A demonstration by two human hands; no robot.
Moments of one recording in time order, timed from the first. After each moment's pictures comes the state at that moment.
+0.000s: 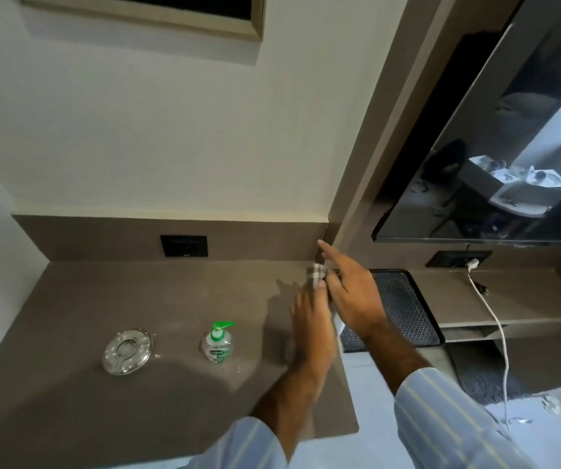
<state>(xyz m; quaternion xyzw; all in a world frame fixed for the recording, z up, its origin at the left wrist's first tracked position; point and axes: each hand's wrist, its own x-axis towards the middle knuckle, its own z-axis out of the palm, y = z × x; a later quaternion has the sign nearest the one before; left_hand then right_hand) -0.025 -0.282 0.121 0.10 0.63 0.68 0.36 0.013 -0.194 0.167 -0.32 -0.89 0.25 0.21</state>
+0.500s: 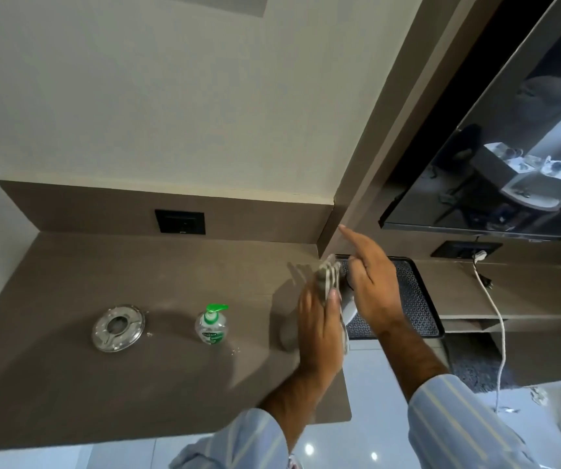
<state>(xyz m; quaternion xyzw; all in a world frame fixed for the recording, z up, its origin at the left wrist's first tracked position) 0.002 -0.277 0.073 0.21 0.68 0.65 0.27 0.027 -0.178 0.159 -0.33 -0.86 0.29 0.27</state>
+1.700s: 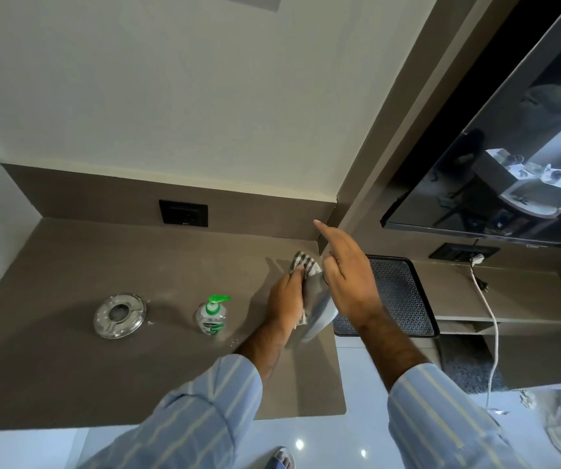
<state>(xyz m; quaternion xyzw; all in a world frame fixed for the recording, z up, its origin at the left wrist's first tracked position) -0.078 -0.268 0.061 0.07 0.69 0.60 0.41 0.002 -0.203 0.161 -0.28 -0.90 0.27 0.20</state>
